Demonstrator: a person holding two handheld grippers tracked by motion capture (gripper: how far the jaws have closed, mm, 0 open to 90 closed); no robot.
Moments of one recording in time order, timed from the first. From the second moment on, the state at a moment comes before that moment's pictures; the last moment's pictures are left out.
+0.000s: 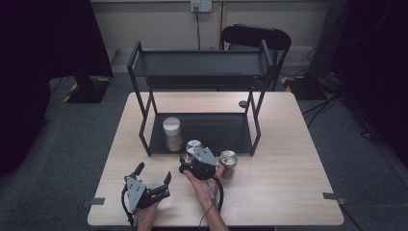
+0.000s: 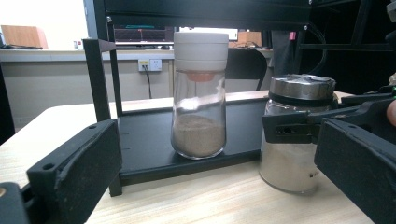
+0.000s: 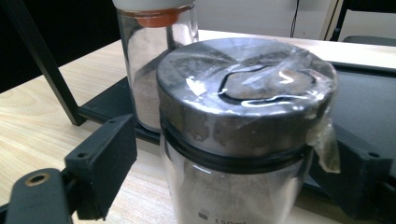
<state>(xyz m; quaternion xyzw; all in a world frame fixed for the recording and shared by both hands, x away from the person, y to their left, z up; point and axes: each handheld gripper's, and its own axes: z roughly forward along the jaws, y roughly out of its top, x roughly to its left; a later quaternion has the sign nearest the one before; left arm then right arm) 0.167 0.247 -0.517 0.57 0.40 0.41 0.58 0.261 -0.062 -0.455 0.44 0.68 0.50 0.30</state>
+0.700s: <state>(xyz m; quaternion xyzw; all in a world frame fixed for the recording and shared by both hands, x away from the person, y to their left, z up) 0.167 0.247 -0.517 0.57 0.40 0.41 0.58 0.265 -0.062 -0.456 0.45 0.69 0.49 0.30</state>
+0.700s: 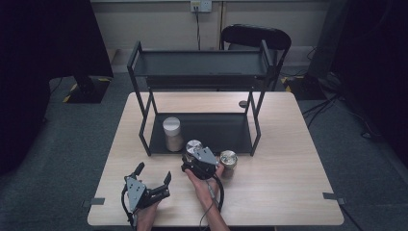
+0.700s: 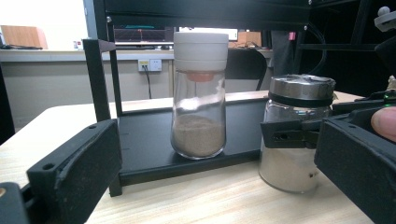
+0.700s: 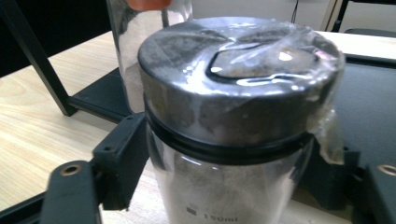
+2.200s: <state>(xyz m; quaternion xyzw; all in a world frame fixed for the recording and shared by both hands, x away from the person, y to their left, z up) 0.167 0.247 -0.517 0.57 0.40 0.41 0.59 0.263 -0.058 -0.449 0.44 0.69 0.48 0.32</state>
